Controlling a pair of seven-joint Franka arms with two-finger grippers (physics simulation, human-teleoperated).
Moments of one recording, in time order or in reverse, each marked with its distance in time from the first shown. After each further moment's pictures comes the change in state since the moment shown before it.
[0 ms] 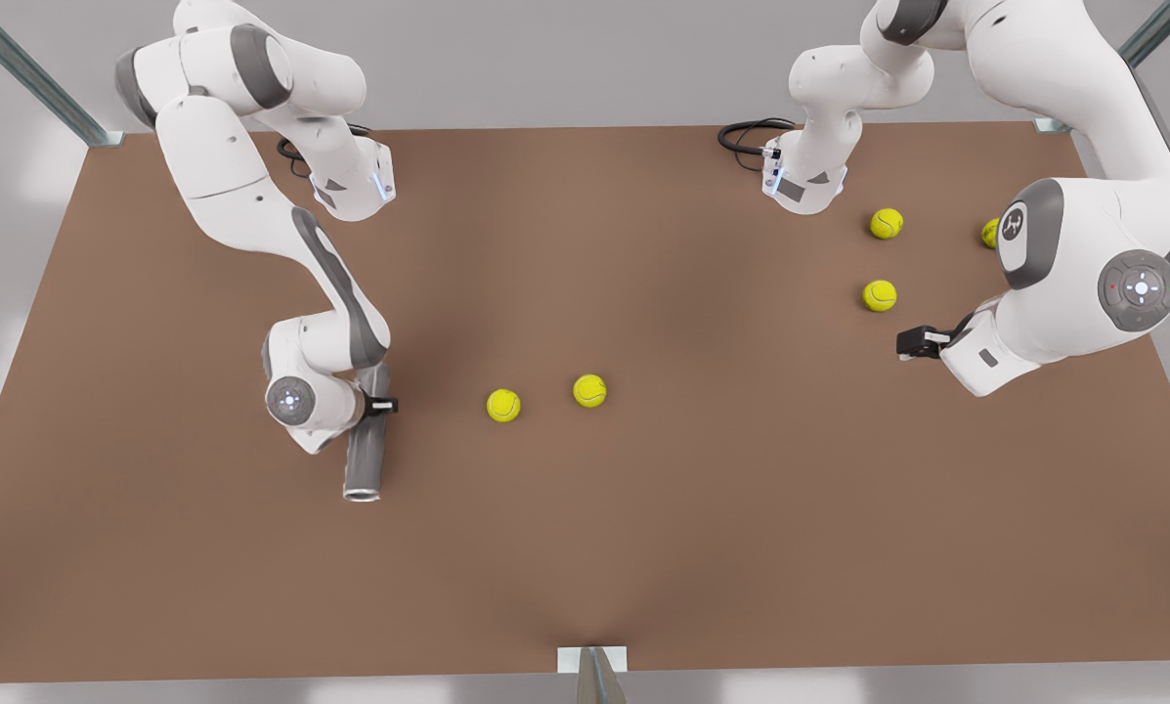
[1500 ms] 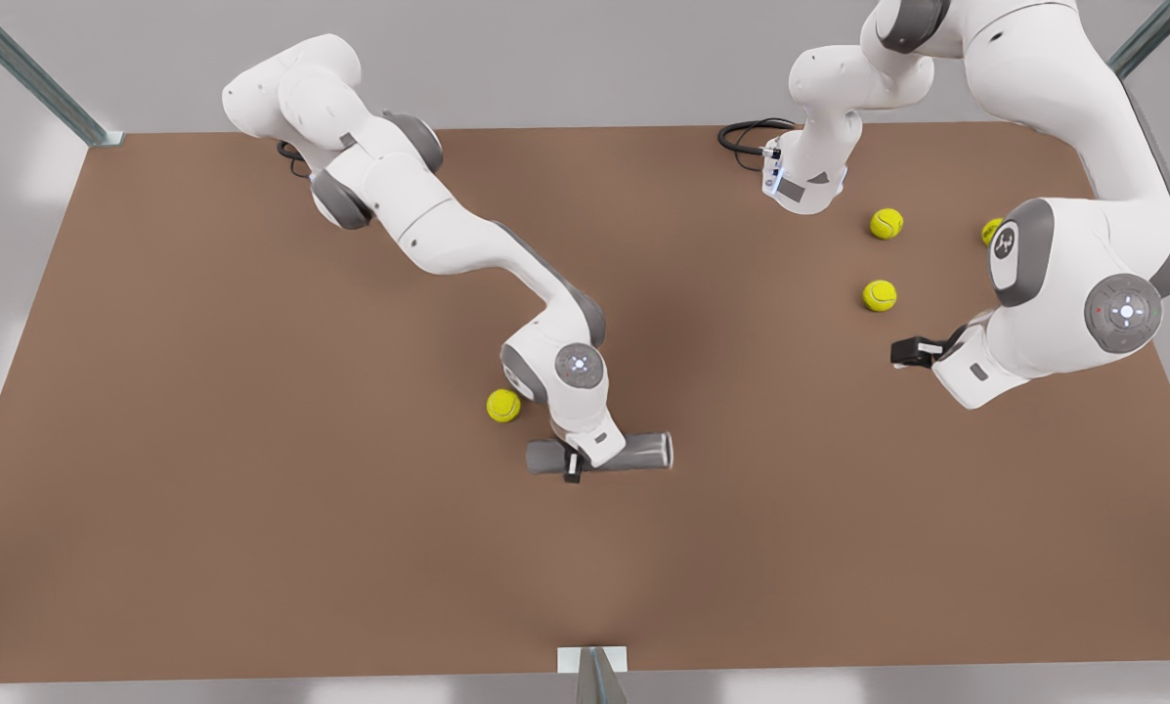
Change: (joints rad) left arm 0.001 0.036 0.000 0.000 0.000 0.008 -0.001; right arm 0.630 0.614 -0.086 1.115 -0.224 -0.154 -0.814
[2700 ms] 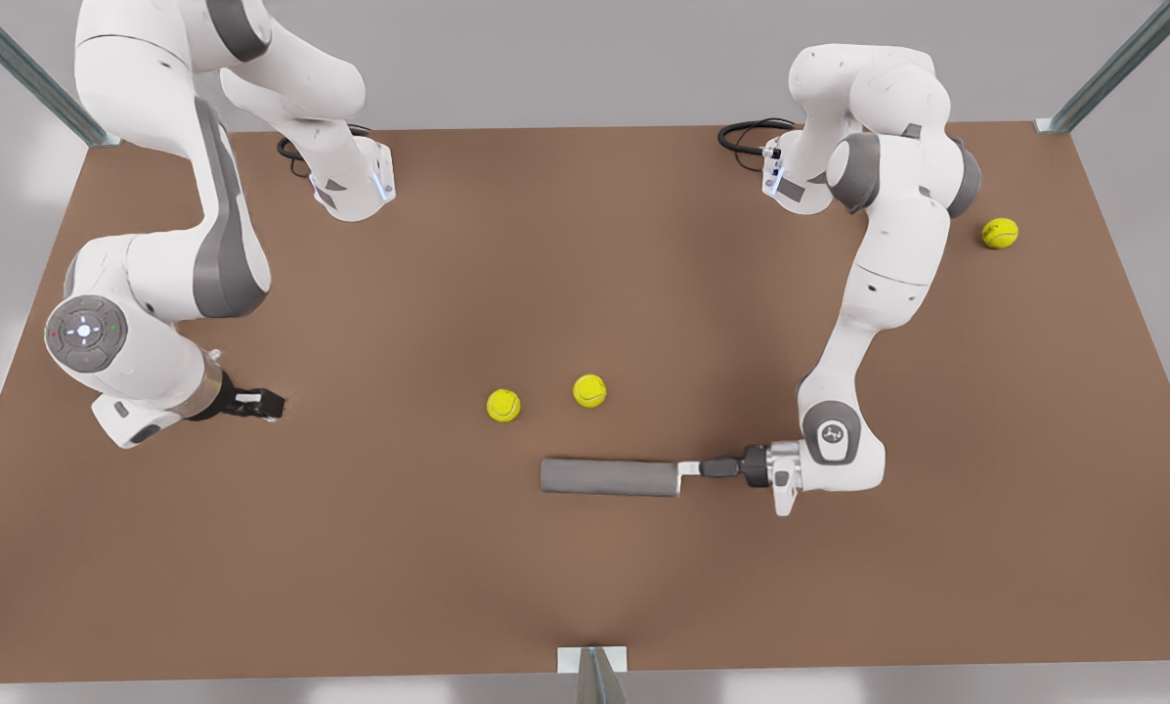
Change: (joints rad) left arm -0.074 0.681 -0.083 -0.044 -1.363 0.515 0.442; right arm -0.797 -0.798 0.191 -0.581 0.071 -0.408 0.855
